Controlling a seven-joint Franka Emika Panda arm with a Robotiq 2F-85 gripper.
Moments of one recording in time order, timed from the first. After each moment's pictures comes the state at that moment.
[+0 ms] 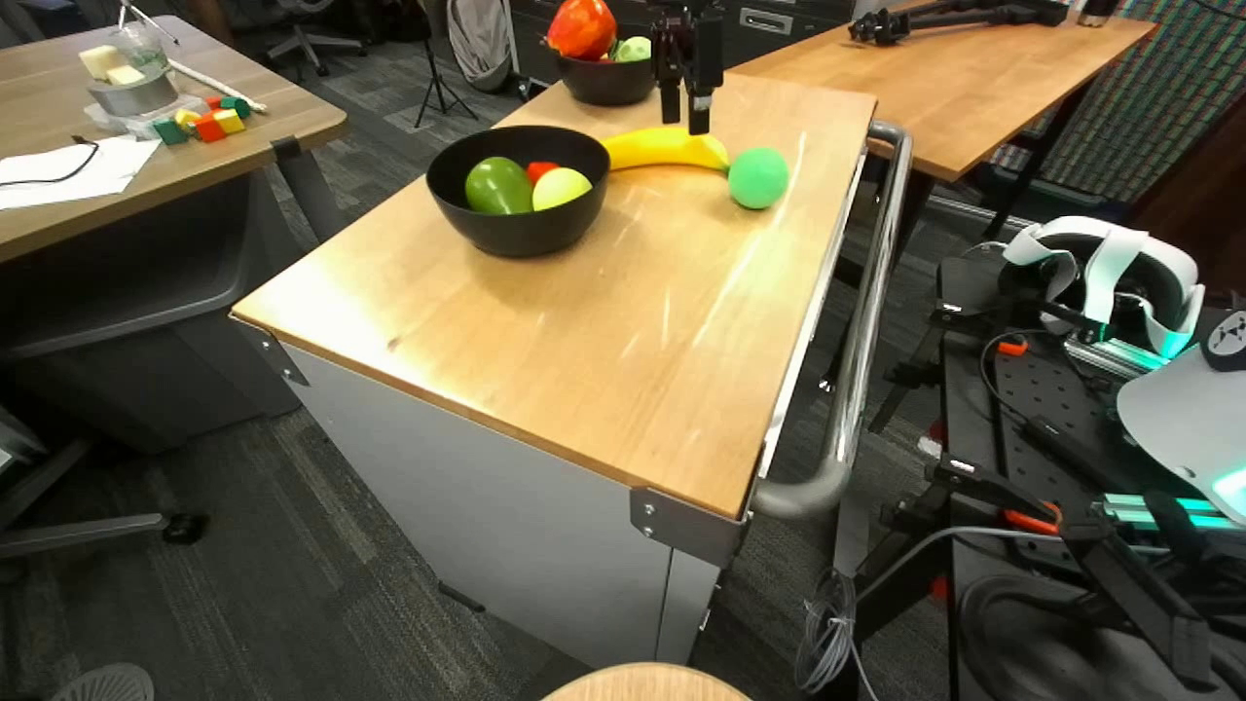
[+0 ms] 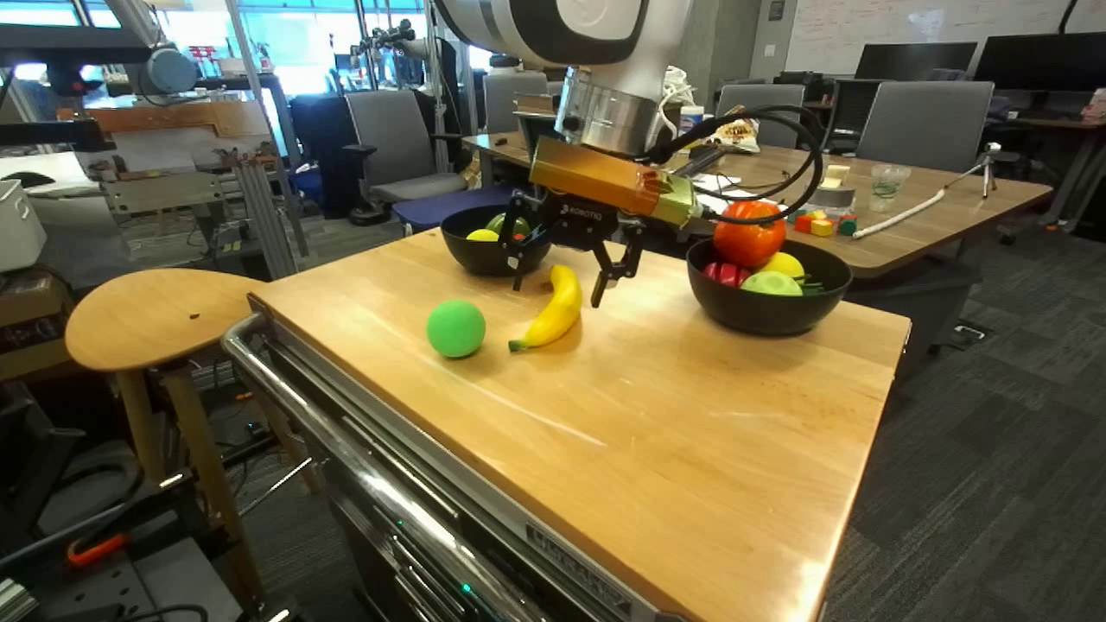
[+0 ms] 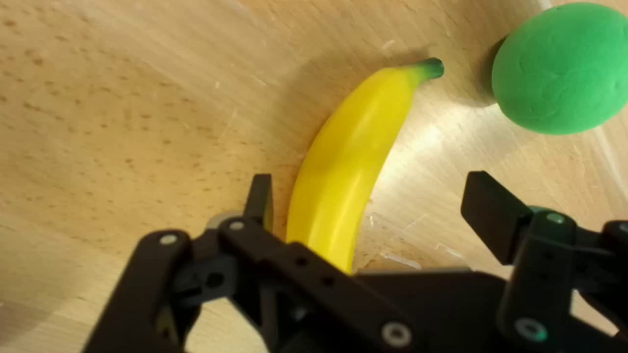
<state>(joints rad) -0.23 0.33 -0.01 -1.90 0.15 2.03 -1.02</state>
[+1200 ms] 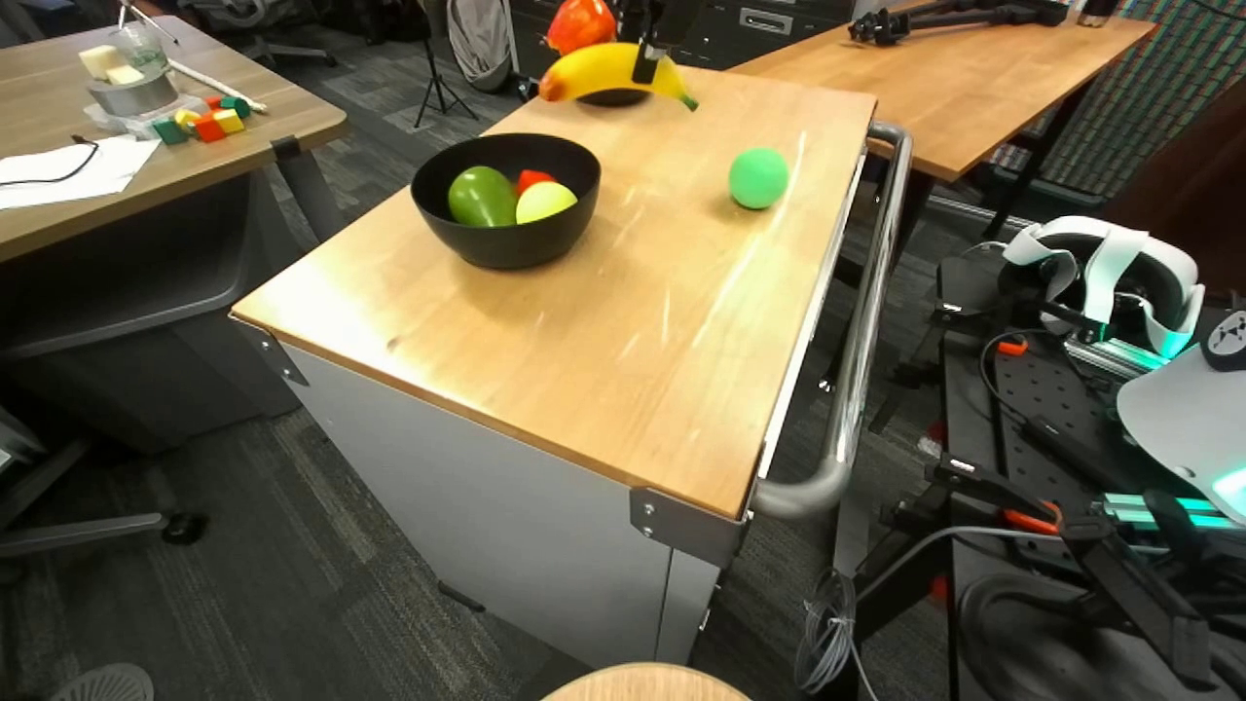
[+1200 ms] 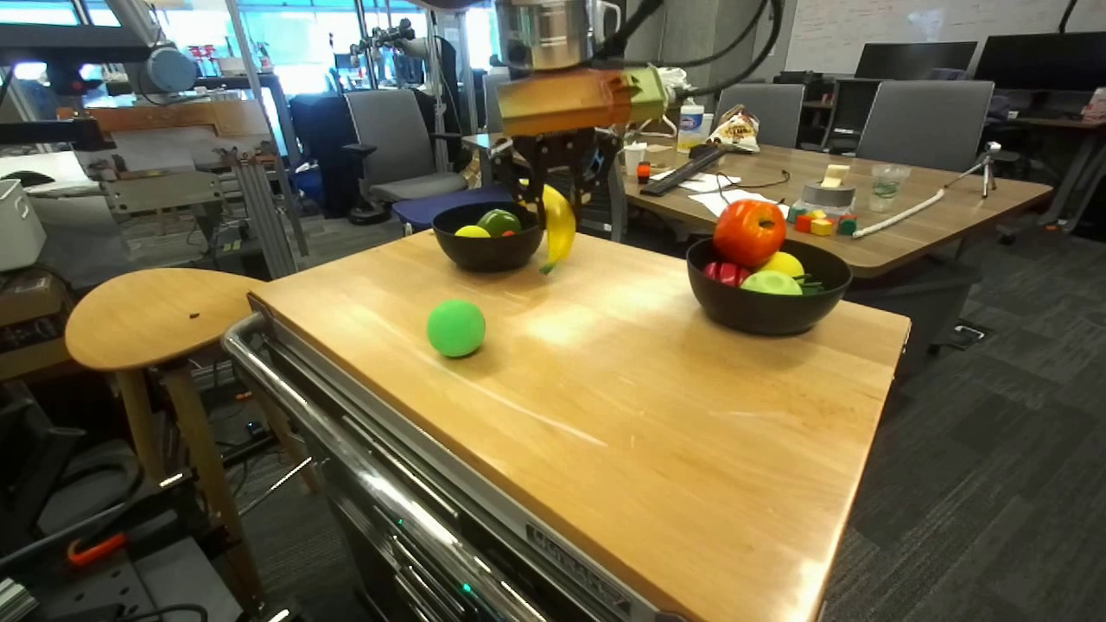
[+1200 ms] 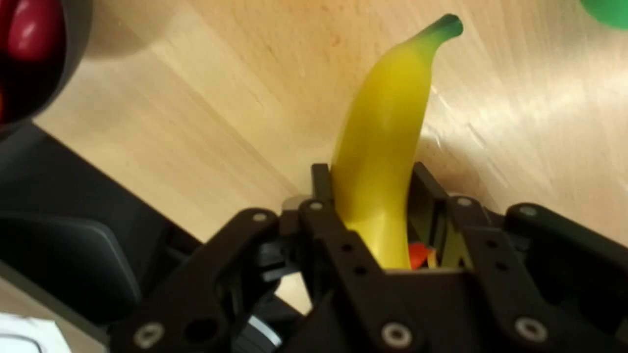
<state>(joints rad) -0.19 0.09 0.04 -2.14 0.22 2.45 -1.21</state>
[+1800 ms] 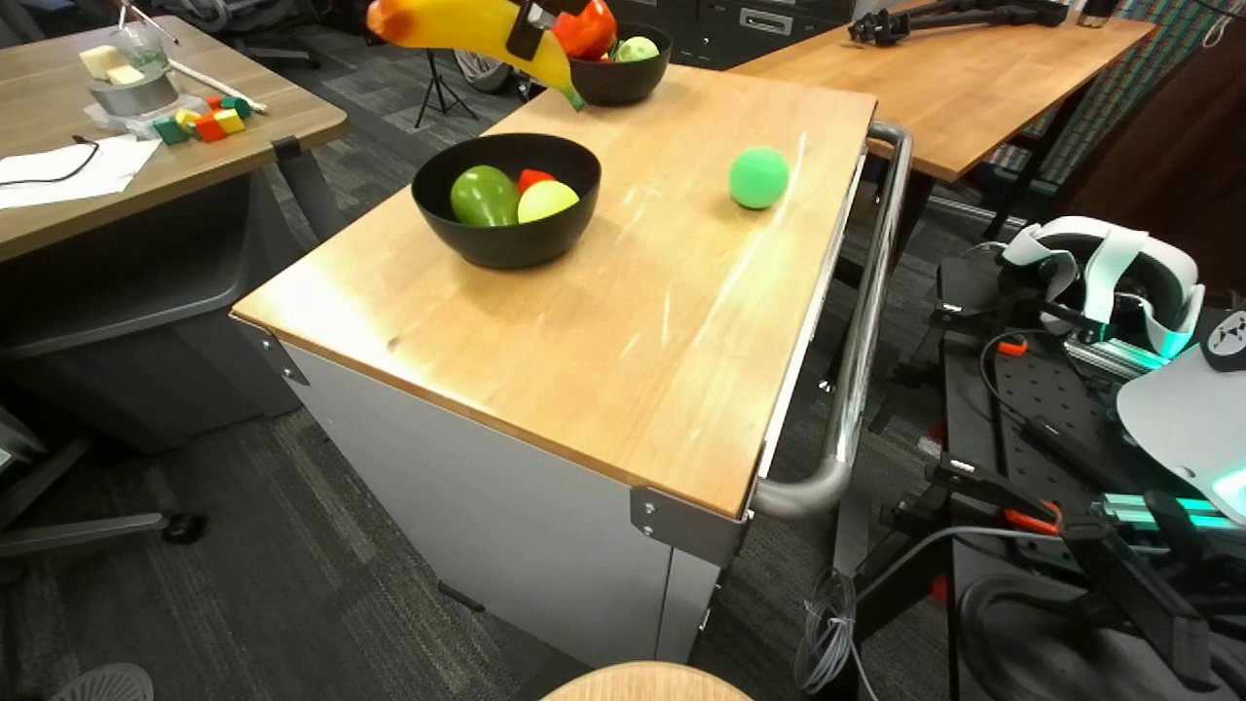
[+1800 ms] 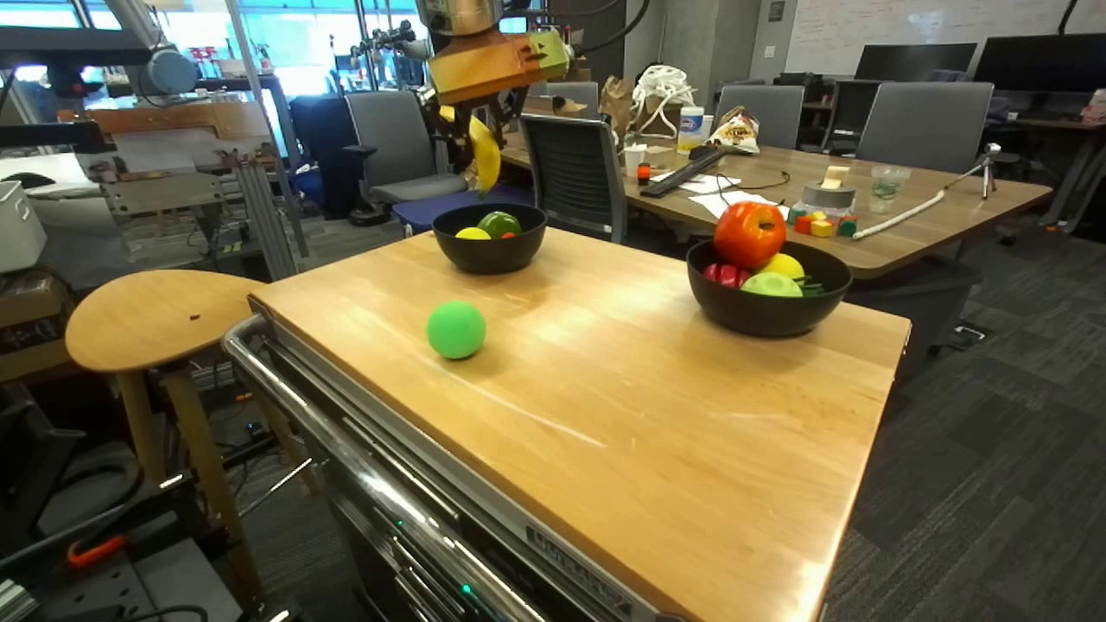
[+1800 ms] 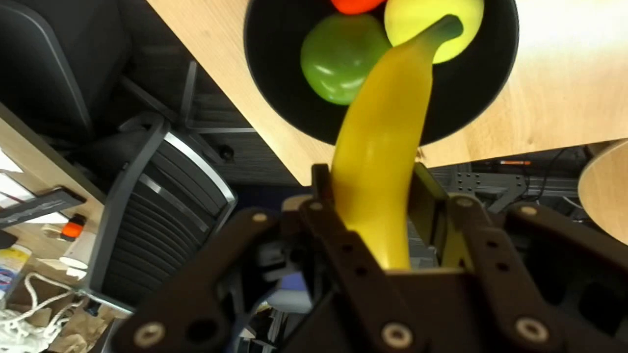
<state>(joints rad) 0.00 0.04 0.08 -2.14 0.58 2.57 -1.47</state>
